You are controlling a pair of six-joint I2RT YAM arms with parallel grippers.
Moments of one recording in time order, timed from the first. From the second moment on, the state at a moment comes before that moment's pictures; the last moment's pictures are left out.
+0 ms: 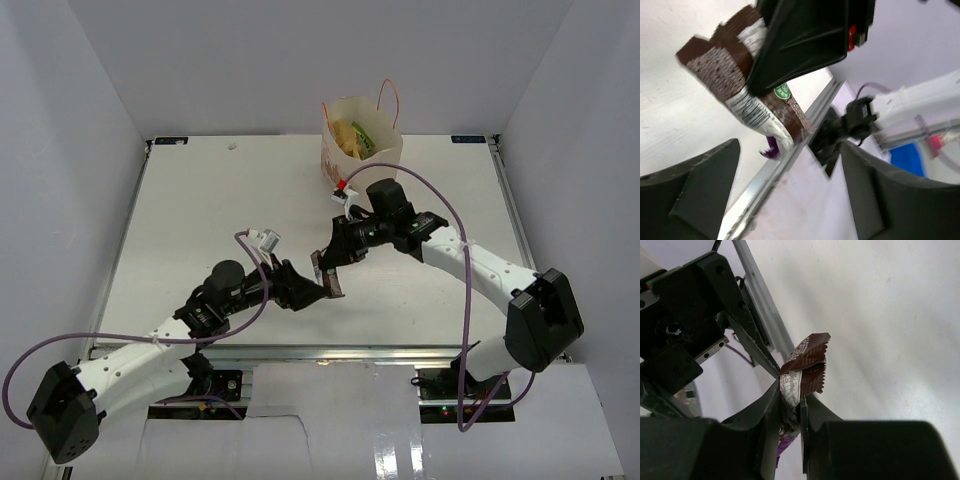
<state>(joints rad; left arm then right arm) -0.78 0.84 0.39 0.32 0.34 -0.76 0.67 1.46 1.08 -0.29 -0.77 0.40</state>
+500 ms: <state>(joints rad) -0.78 0.66 0.43 0.02 0.09 -0.73 0.40 1.51 1.80 -0.28 -0.40 -0.20</state>
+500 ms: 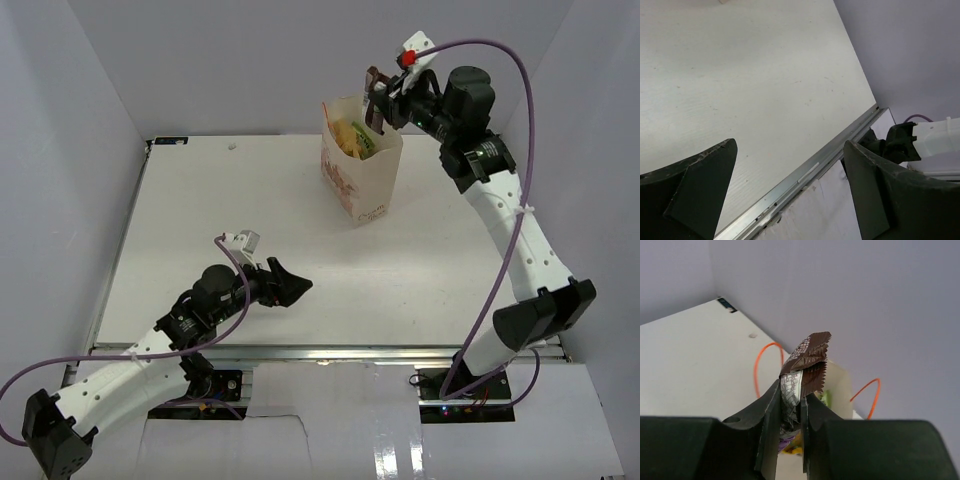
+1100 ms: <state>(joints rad) -0.78 0.51 0.44 -0.16 -0.07 -0.76 0.39 1.95 1.85 -0.12 -0.06 -0.39</state>
